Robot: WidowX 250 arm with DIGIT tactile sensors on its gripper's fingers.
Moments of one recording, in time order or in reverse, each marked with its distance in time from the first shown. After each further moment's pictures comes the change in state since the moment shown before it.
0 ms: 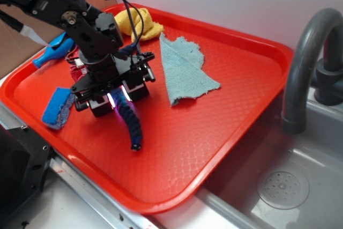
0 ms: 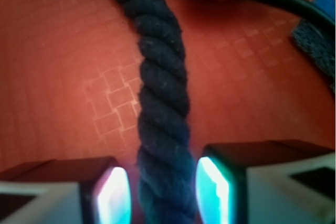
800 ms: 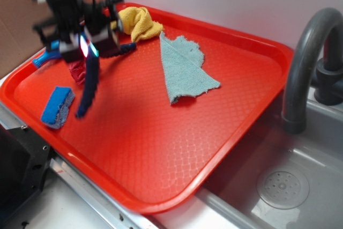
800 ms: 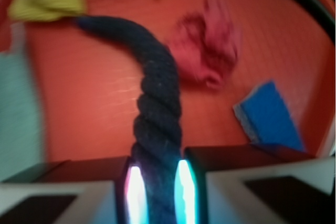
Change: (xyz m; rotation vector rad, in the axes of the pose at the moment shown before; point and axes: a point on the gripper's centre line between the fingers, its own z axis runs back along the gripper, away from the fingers) arm 0.052 -0.007 0.097 -0.064 0.127 -0.247
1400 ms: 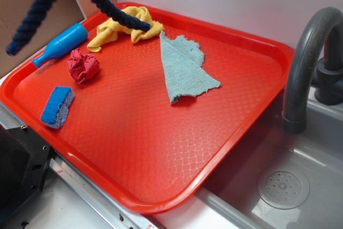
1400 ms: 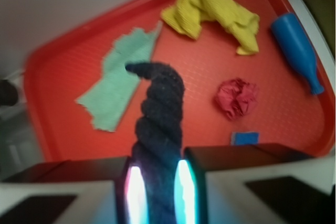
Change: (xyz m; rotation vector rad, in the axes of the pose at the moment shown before) arm -0.016 -0.010 0.096 -0.132 0.027 -0.520
